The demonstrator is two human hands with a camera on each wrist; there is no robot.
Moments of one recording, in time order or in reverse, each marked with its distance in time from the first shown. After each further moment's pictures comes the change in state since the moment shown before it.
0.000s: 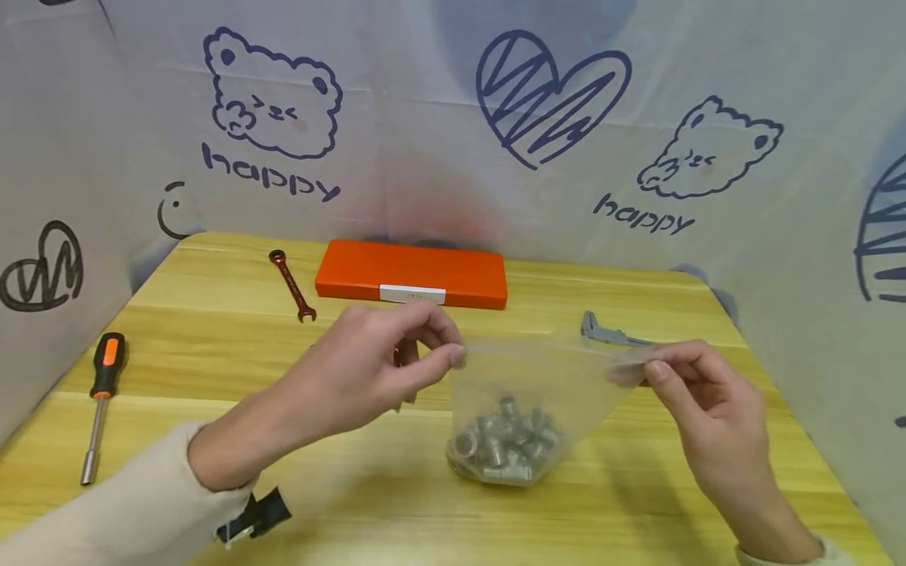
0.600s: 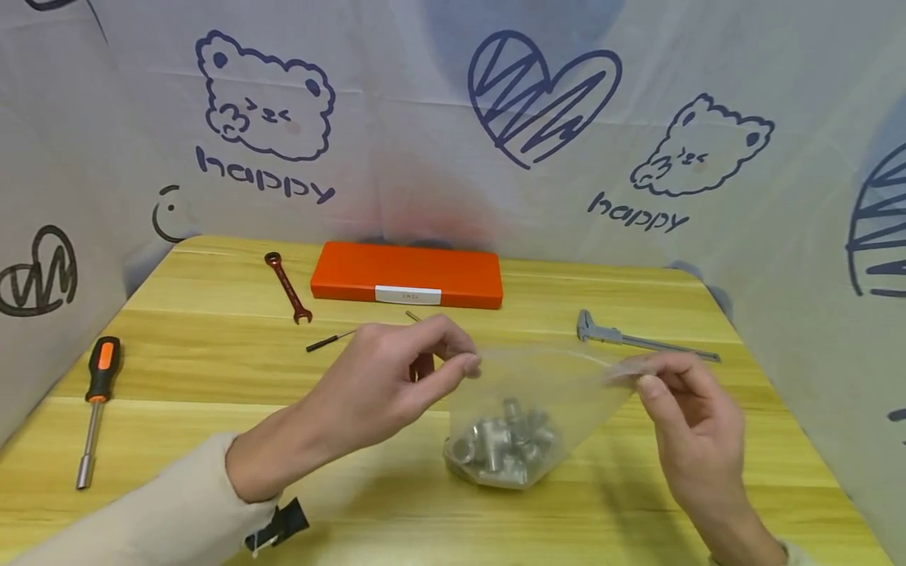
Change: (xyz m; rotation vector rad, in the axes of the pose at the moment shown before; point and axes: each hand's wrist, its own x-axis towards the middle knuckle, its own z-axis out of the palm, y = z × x) left_hand 0.003 -0.010 0.029 0.066 0.141 0.219; right_hand -0.008 0.026 0.015 0.312 0.006 -0.309
